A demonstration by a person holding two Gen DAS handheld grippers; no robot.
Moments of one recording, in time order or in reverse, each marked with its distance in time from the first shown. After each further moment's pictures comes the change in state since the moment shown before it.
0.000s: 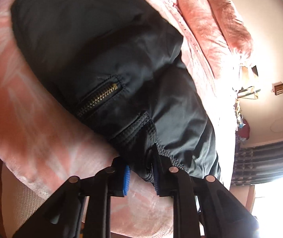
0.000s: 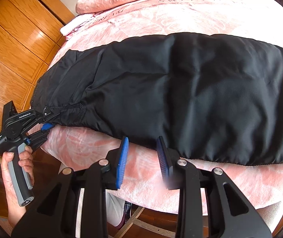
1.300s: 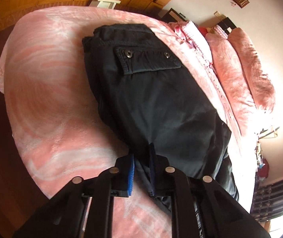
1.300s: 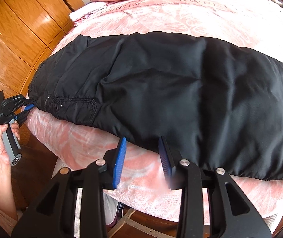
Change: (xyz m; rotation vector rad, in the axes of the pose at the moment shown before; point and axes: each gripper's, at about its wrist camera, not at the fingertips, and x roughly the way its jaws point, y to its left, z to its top) left arm -0.075 0.101 0.108 -0.074 -0.313 0.164; right arm 0.026 0.039 0.010 -0.125 0.030 -0.027
